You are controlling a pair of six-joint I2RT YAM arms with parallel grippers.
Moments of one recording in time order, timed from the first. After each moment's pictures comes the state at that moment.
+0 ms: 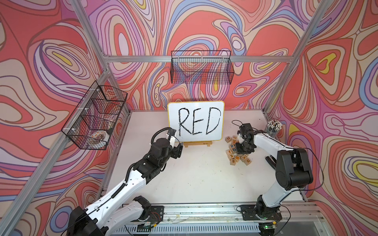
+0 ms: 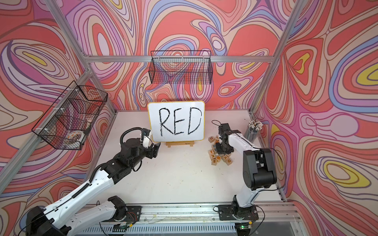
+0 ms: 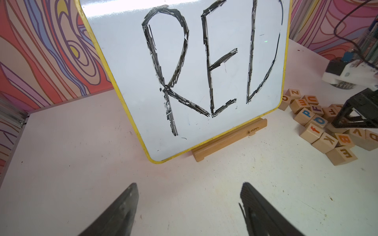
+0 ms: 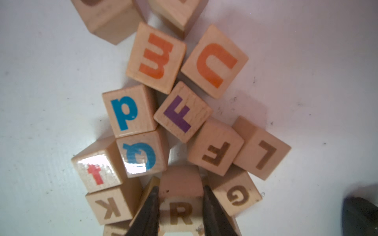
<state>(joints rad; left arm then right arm) -0.60 0.98 0.74 -0.20 -0.22 -0.08 0.12 1.67 1.13 -0.81 0.01 0.05</state>
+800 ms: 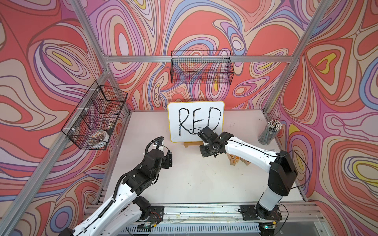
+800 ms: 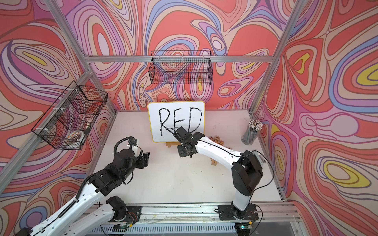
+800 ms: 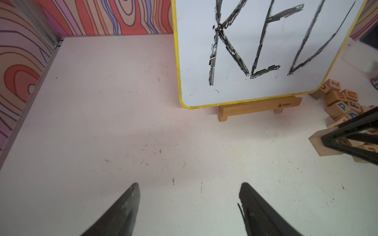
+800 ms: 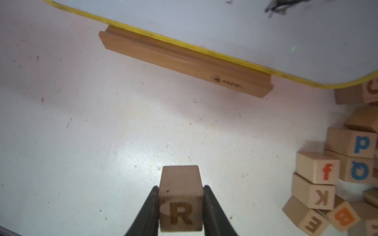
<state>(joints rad) -0.60 0.72 0.65 -0.53 -0.36 -0.36 0.82 1.77 1.45 -0.84 0.11 0.46</state>
